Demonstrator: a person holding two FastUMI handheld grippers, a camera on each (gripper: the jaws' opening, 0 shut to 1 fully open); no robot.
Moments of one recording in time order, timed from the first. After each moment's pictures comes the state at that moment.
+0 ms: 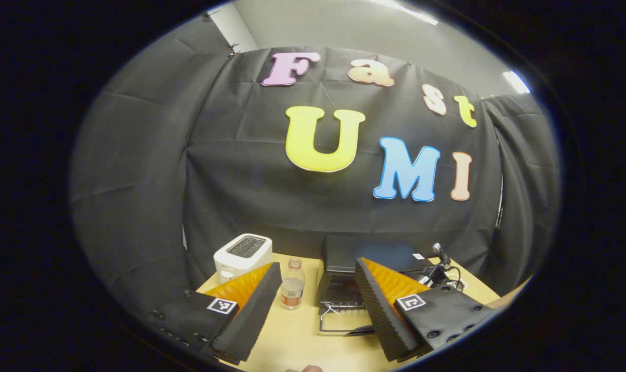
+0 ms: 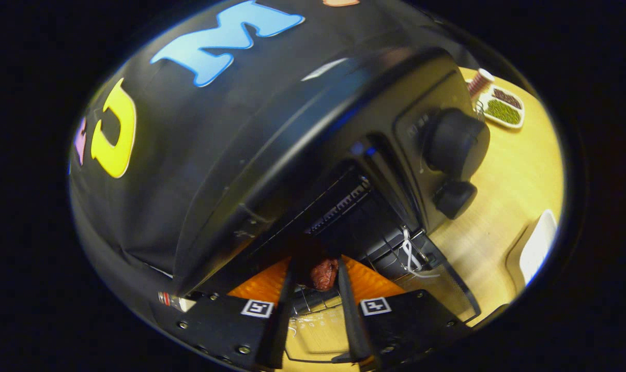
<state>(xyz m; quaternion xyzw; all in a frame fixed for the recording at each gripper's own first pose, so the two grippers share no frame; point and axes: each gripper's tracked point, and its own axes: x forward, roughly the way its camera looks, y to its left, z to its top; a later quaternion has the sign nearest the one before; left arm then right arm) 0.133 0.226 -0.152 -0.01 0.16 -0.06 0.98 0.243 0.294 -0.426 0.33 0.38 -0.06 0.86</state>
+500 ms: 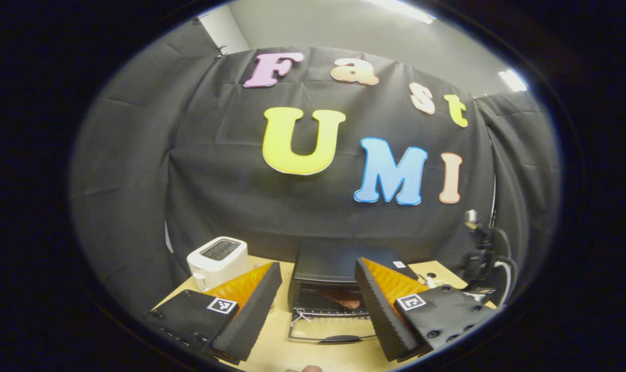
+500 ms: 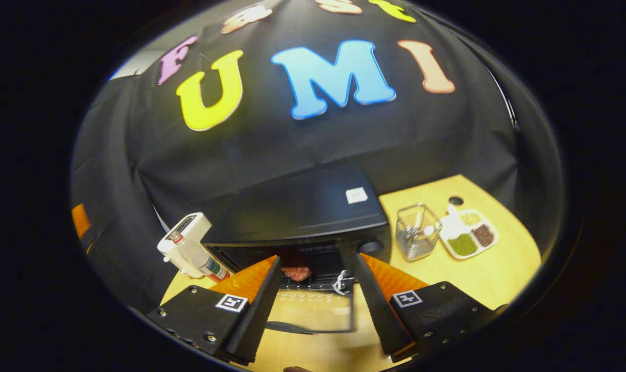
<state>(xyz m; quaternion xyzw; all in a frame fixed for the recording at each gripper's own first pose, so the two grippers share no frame) 0.154 0.141 -0.145 0.00 0.14 -0.09 0.99 0.154 0.216 -0.266 0.08 0.26 0.04 0.96</state>
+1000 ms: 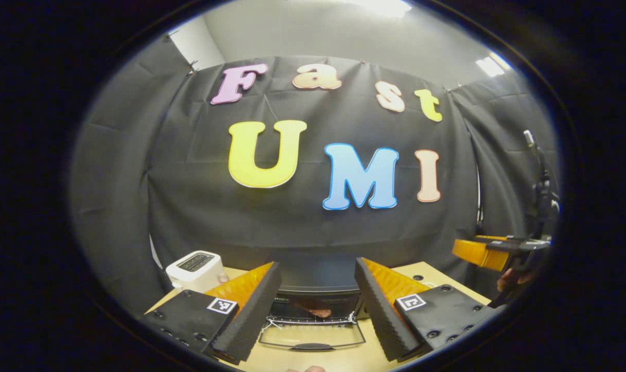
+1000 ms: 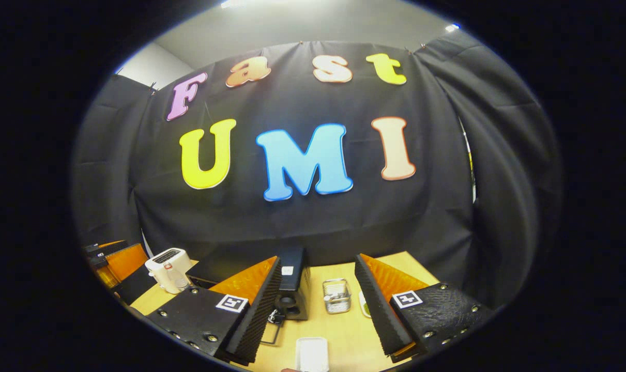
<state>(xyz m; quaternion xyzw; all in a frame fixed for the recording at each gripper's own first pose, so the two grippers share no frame) 0.140 0.044 -0.127 0.03 0.11 -0.12 0.99 0.110 0.087 -0.110 0.01 0.10 -0.02 1.00</state>
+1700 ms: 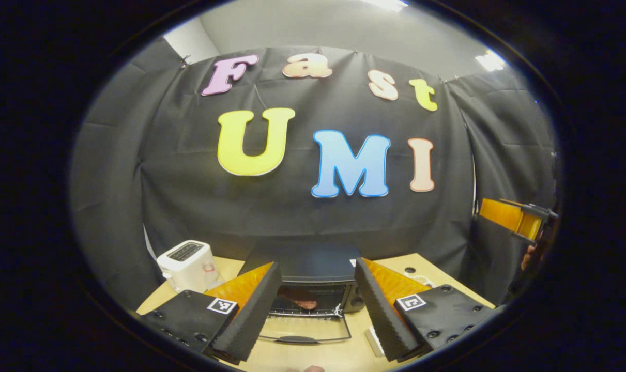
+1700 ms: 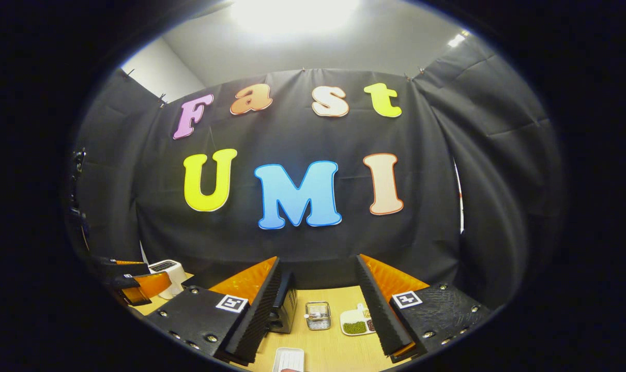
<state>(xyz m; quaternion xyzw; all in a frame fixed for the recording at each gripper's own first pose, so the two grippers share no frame) 0.132 0.018 -0.167 0.04 0.16 -0.12 0.98 0.087 0.070 -0.064 -0.01 0.02 -0.02 1.00</state>
